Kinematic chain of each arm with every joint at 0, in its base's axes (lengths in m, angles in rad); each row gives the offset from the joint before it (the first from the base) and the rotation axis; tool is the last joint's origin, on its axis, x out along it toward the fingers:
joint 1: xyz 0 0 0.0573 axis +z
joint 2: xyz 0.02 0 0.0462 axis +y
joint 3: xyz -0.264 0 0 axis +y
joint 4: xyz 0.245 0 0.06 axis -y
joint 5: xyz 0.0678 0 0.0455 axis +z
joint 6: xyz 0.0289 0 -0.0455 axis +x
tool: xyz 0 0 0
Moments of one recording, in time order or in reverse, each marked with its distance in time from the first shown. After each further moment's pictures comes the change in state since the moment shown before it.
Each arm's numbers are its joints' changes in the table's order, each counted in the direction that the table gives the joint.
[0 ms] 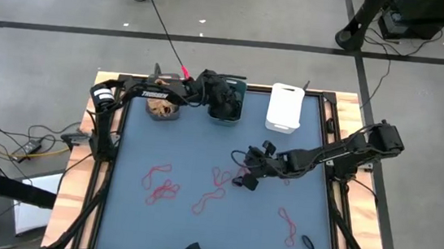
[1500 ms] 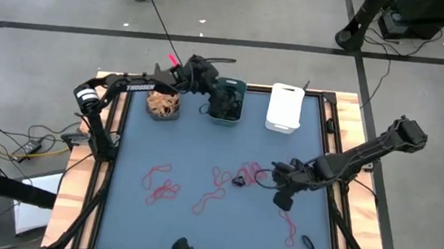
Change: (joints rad) left arm 0.081 -0.145 0.002 -0.147 -0.054 -0.037; right arm 0.242 -0.316 0.000 -0.568 0.316 0.359
